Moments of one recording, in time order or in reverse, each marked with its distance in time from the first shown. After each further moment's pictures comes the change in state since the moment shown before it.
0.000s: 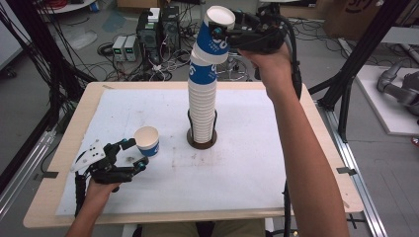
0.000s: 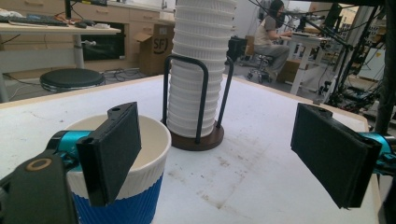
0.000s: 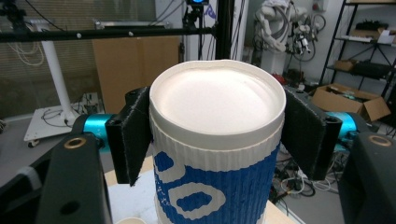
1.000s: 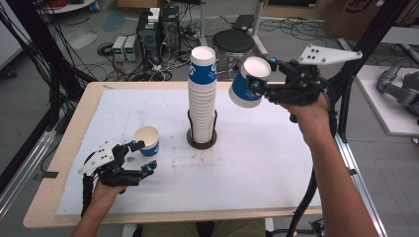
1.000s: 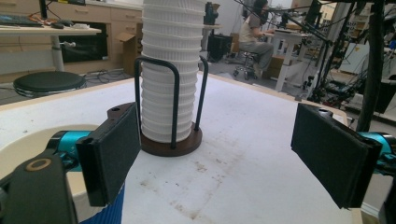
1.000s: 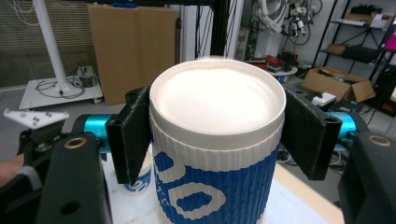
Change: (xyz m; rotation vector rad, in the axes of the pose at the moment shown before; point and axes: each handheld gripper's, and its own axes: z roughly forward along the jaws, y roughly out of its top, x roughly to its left) left arm -0.017 0.002 0.014 0.013 -0.068 0.021; right arm 0.010 -0.081 -0.085 0.082 -0.019 -0.034
